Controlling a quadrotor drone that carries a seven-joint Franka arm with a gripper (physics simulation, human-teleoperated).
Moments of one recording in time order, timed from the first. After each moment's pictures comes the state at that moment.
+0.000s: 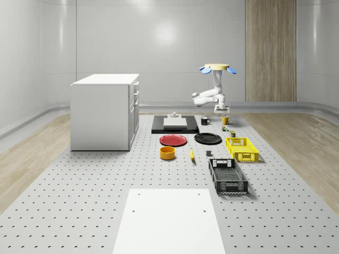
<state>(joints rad) -1.09 -1.20 1.30 -2.89 -1.92 1.28 1.62</state>
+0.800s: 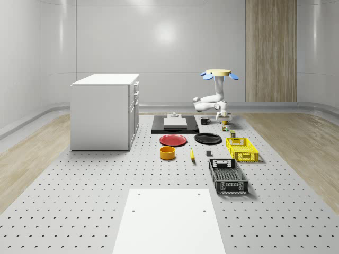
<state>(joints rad) -1.11 -1.27 1.31 -2.88 -1.90 1.35 1.63</state>
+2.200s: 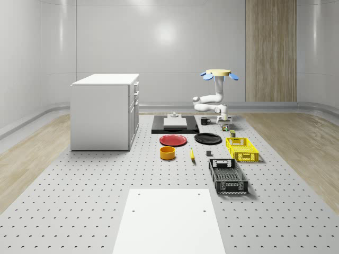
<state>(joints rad) -1.21 -1.35 1.23 -2.78 -1.96 1.48 1.65</state>
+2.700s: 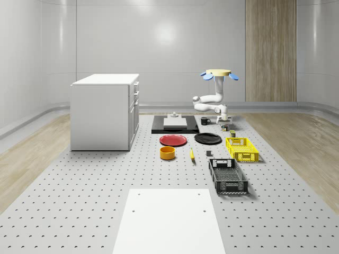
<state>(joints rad) -1.22 -1.37 1.24 -2.78 -1.95 1.50 1.66</state>
